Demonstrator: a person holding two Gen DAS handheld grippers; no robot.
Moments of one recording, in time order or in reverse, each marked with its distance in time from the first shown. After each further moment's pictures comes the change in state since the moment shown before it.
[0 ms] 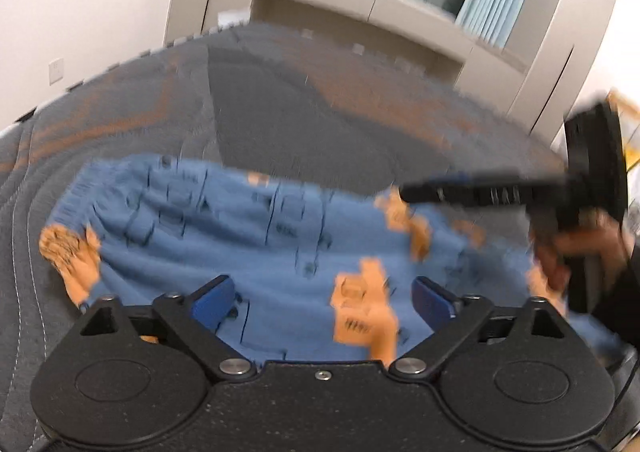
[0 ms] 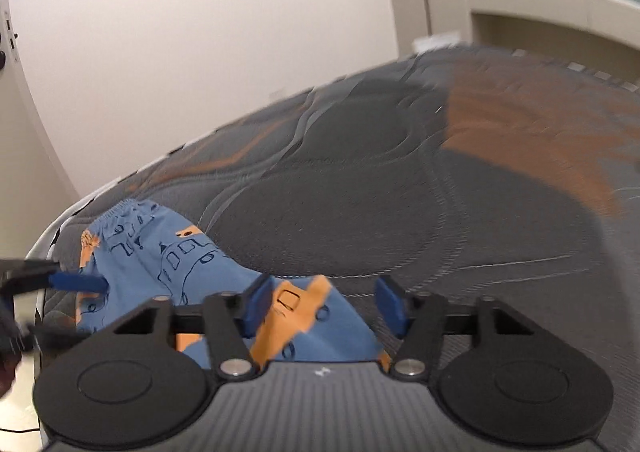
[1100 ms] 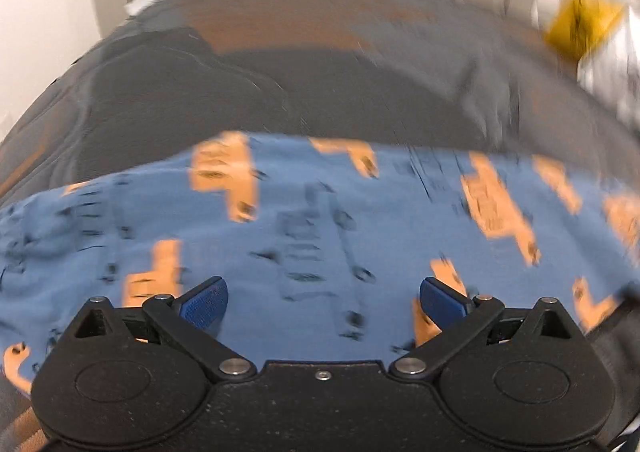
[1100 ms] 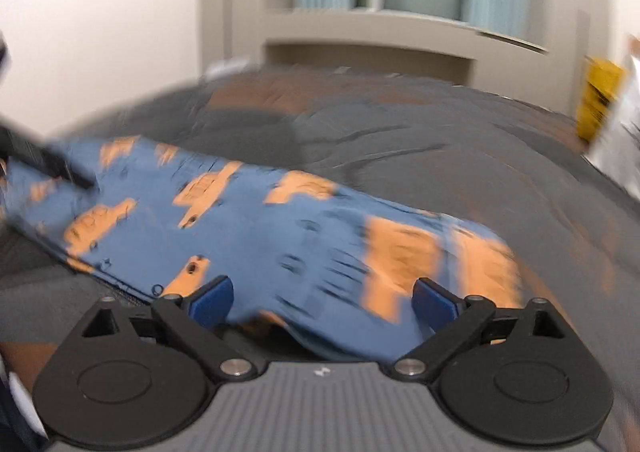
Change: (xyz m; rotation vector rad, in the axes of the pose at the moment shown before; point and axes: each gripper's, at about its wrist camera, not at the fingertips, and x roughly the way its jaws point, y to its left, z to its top) left arm 0.060 -0.171 -0.006 0.329 0.232 0.084; right arm -0.237 0.009 -0.259 0.252 -0.229 -0.609
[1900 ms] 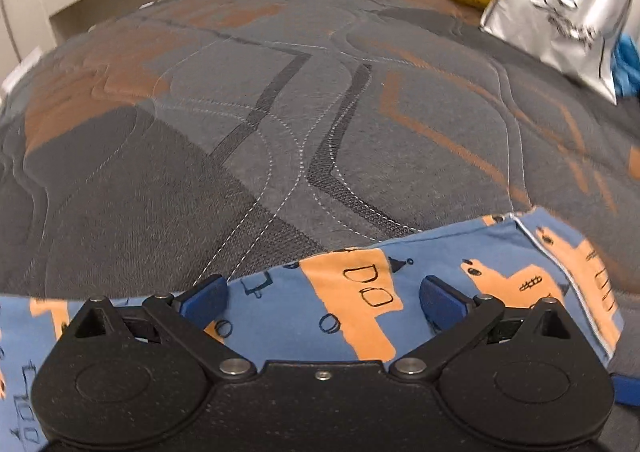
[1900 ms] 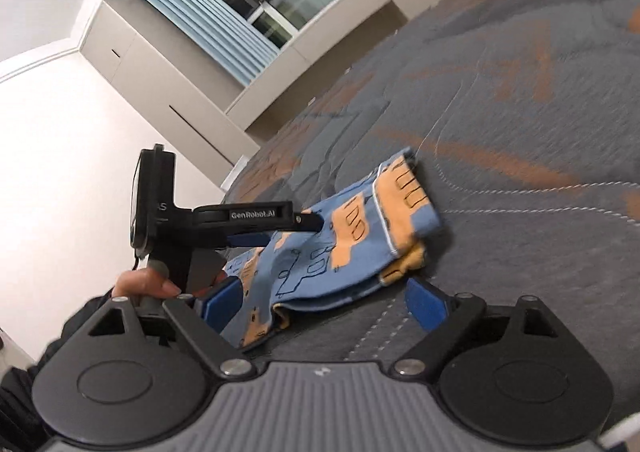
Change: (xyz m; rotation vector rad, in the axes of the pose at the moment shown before) left arm 0.061 -0.173 0.083 0.184 -0.020 -0.177; right arm -0.054 -0.115 -0.046 0.668 -0.036 0.323
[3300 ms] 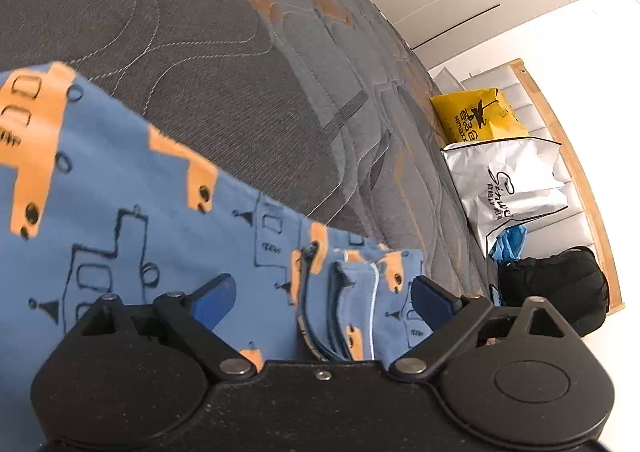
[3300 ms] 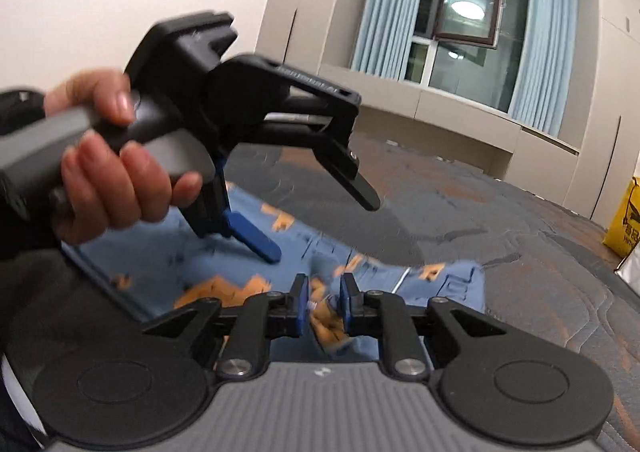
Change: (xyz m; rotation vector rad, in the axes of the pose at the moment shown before) left arm -0.028 0.184 -0.069 -0.621 -0.006 -0.567; right arm 0.179 0.204 -0.105 -0.976 -0.049 -0.270
